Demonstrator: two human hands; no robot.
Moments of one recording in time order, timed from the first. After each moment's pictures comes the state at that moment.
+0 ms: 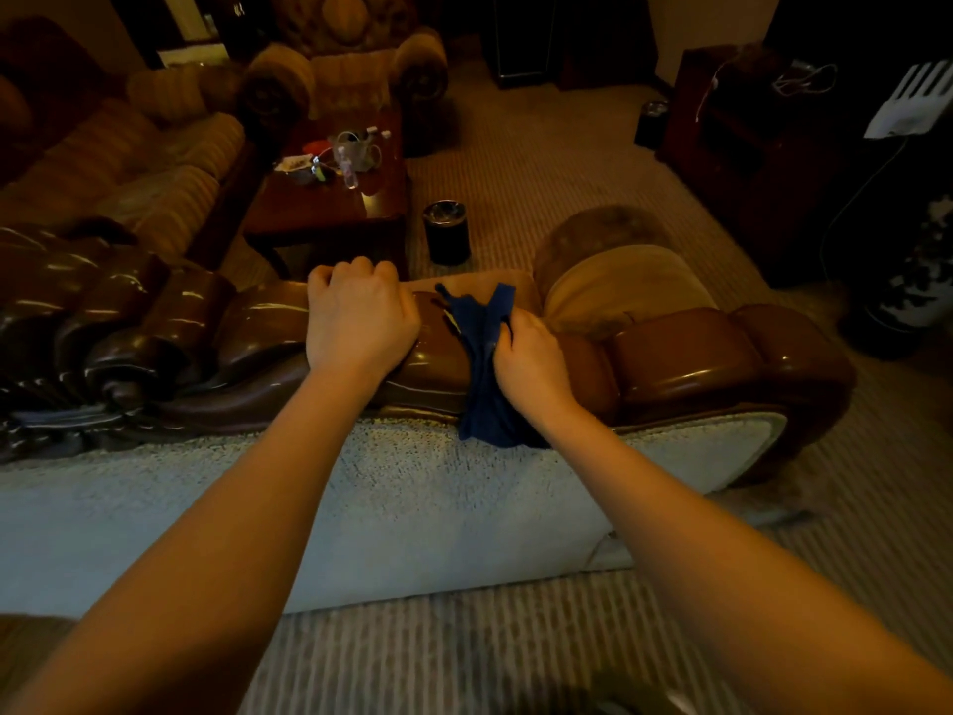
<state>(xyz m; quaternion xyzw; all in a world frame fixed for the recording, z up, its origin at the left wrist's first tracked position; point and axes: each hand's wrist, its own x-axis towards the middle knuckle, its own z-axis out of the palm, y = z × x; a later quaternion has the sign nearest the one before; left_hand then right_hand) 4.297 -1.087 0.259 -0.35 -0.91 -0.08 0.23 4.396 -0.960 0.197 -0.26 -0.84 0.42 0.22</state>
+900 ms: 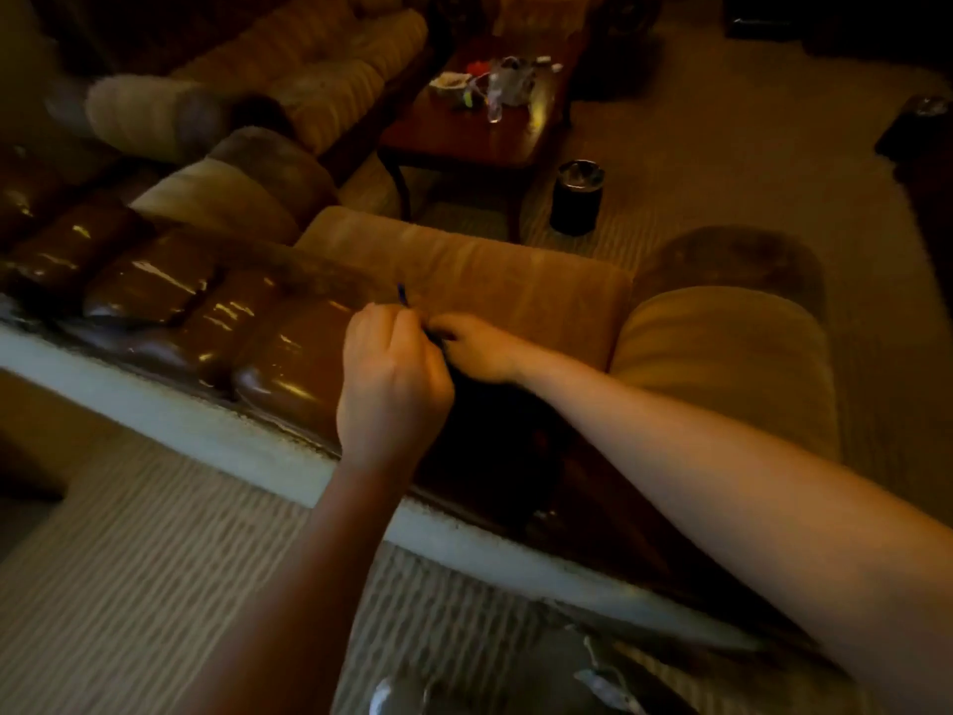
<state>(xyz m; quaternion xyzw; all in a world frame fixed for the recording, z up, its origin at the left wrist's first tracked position) 4.368 -0.960 0.208 -0.16 -0.90 -0.24 0.31 4.303 -0.838 0.189 0.14 -0.90 0.39 -0.16</state>
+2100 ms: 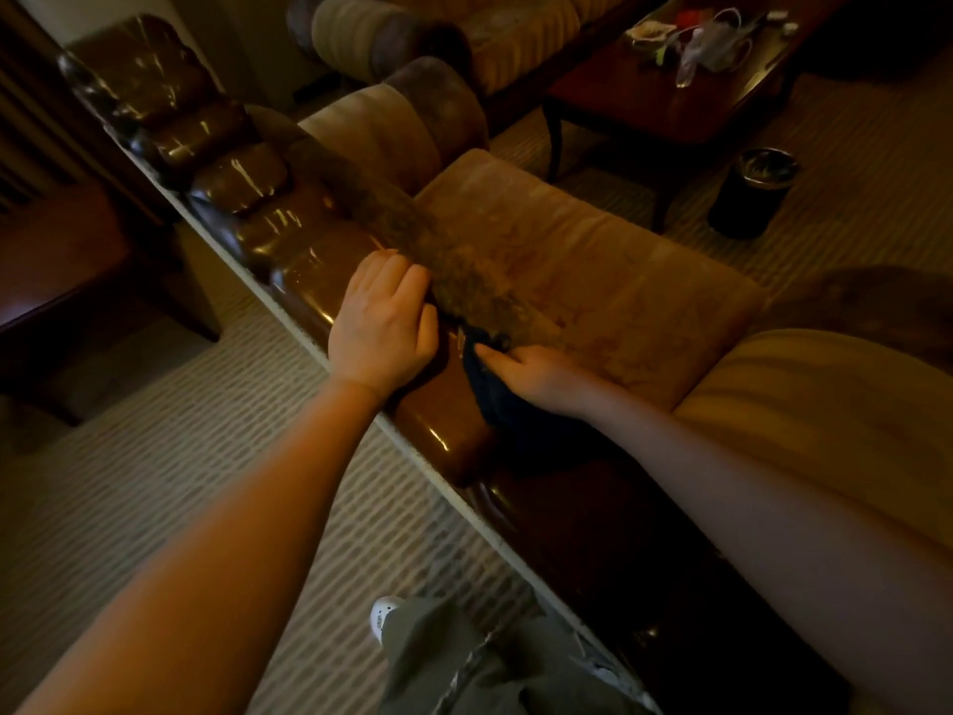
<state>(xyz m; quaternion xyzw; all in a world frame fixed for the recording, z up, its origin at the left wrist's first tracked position) 4.377 -0.946 0.211 -0.09 -0.95 -0.07 0.30 4.344 -0.773 0.178 0.19 -0.87 0.34 -0.29</state>
